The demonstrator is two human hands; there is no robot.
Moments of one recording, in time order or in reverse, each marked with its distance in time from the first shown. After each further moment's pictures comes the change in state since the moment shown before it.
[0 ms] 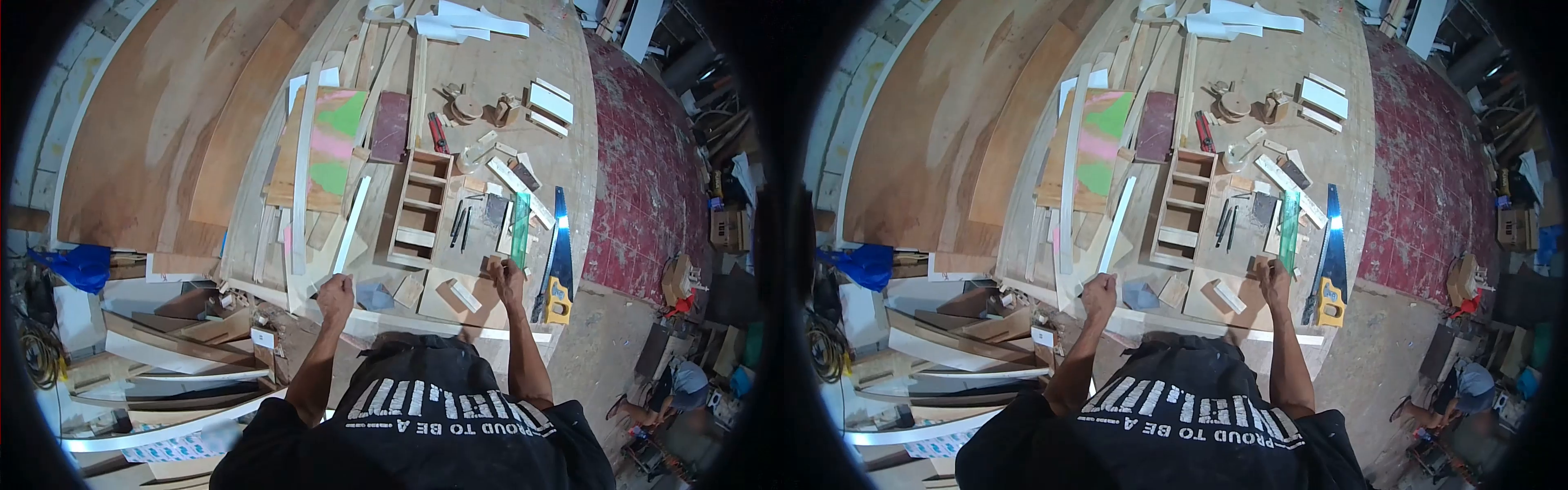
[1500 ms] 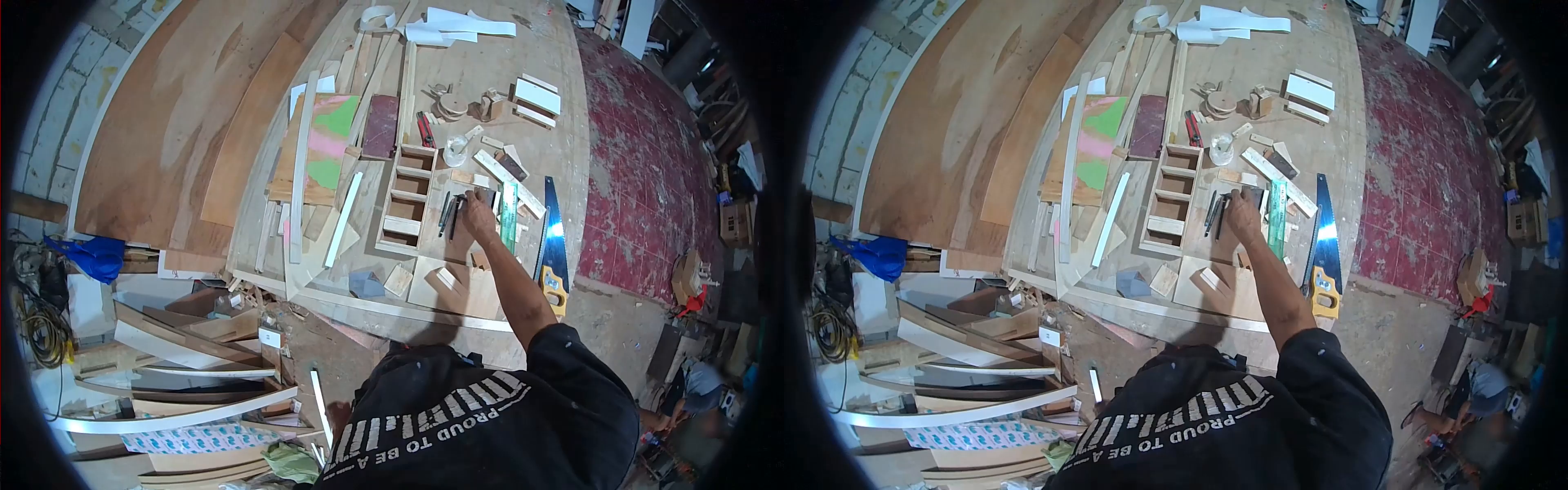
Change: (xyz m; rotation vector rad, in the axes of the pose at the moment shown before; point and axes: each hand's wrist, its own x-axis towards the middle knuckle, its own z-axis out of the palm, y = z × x) left_hand -0.390 -0.151 -0.001 0.221 -0.280 -0.742; right_hand 0.114 -0.074 0.040 -0.493 -0.038 -0.315
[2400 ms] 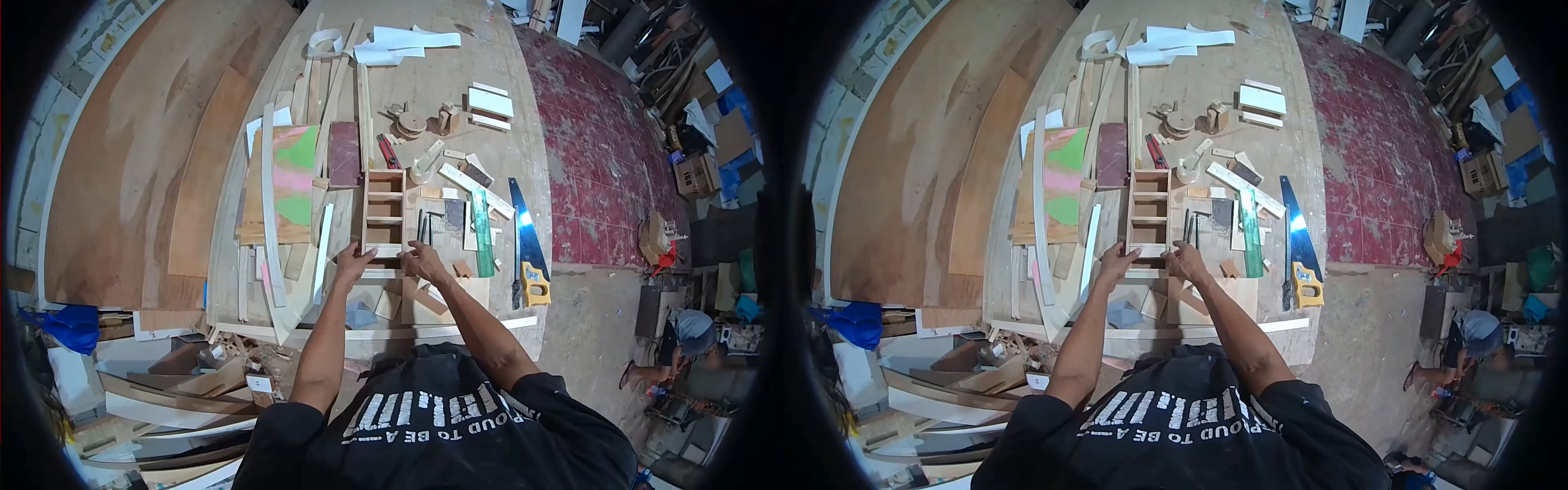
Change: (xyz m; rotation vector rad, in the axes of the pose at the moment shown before) left_hand 0.203 0.494 -0.110 -0.520 -0.458 0.691; right_hand -0.057 -0.068 0.050 0.548 -0.254 0.269
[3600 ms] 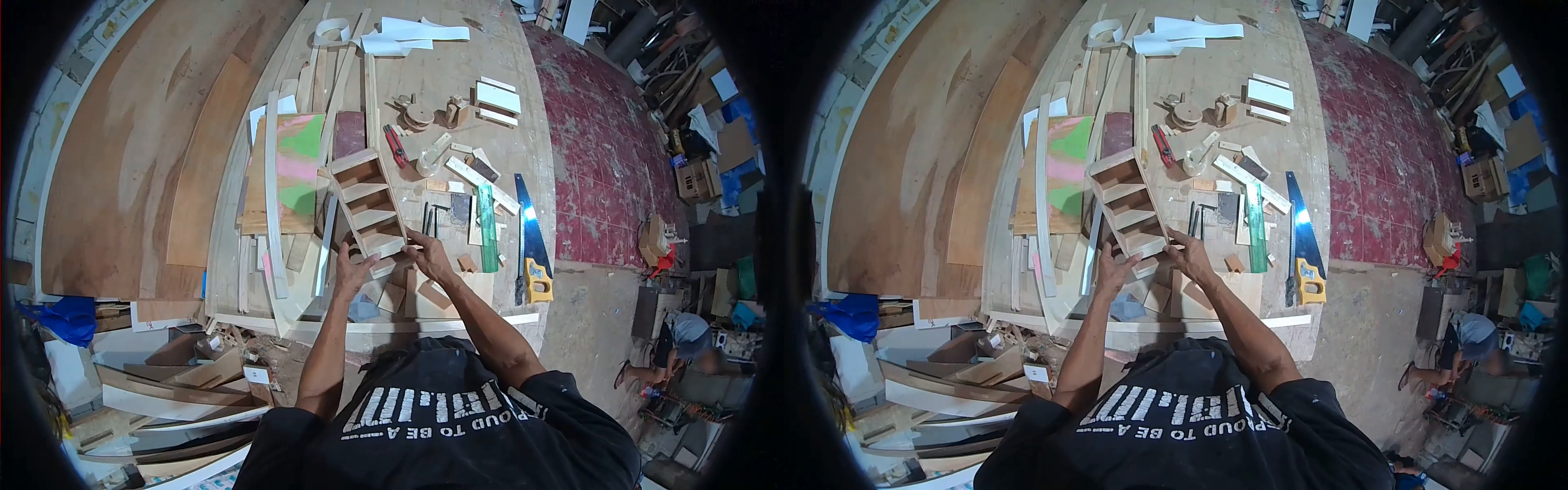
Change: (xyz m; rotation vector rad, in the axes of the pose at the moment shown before) left_hand -0.048 0.001 -0.005 -0.060 0.205 0.271; right_hand -0.027 -0.051 -0.010 0.139 0.017 -0.257
